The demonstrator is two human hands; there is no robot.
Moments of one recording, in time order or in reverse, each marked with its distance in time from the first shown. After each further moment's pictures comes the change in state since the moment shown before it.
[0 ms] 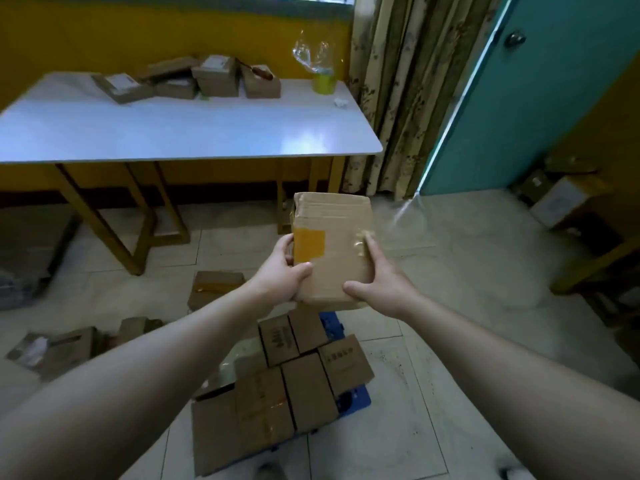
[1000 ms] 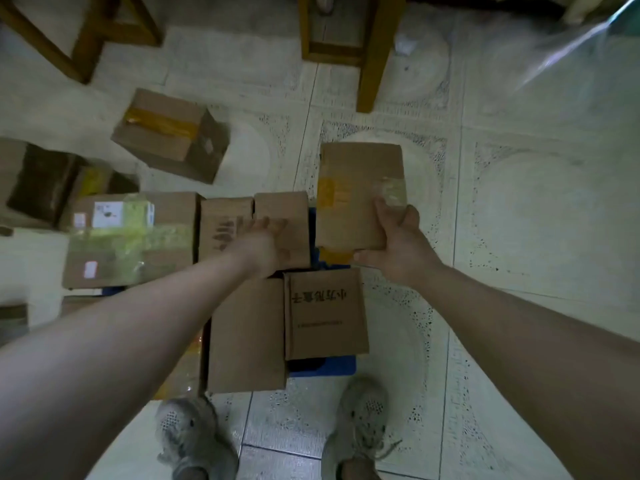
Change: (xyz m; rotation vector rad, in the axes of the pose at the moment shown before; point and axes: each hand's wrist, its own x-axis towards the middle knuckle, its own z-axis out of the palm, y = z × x) left_hand 0.315 -0.375 0.178 0.870 -0.086 -0.445; right_hand 0.338 0.402 0.181 -0.209 -0.433 -0.127
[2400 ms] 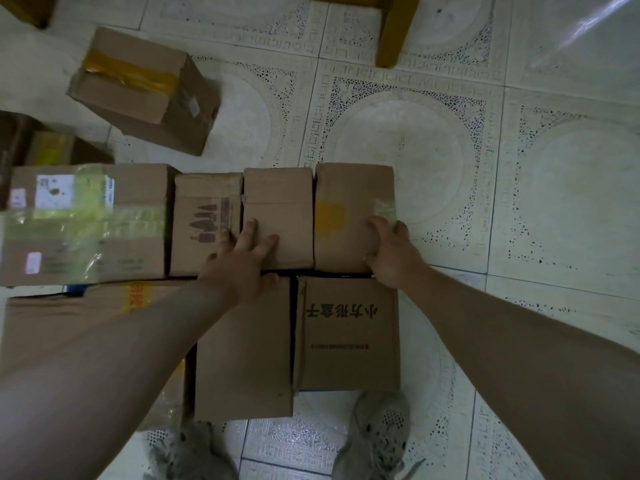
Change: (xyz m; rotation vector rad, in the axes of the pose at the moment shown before) left_hand 0.067 -0.081 0.091 0.204 -0.034 -0.010; right_hand 0.083 0.053 0.109 -0.090 -0.088 0.171
